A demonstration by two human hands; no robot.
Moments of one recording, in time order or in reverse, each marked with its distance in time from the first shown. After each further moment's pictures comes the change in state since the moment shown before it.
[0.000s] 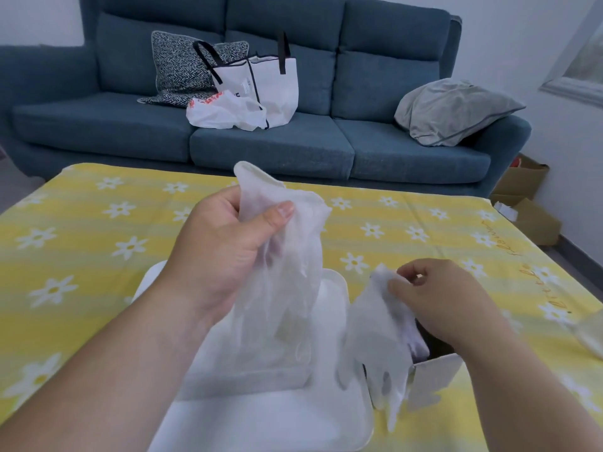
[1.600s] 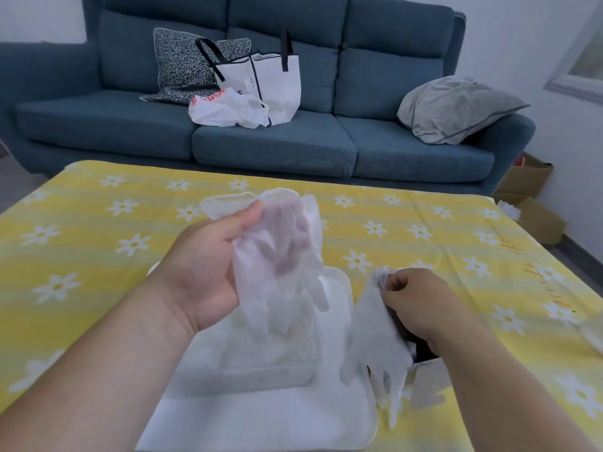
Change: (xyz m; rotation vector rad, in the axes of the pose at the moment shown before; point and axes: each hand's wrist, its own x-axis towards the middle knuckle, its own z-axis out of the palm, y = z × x) left_hand 0.003 -0.008 -0.018 -0.465 -0.159 -0.393; right_hand 0.022 0.010 0.038 0.083 -0.066 0.010
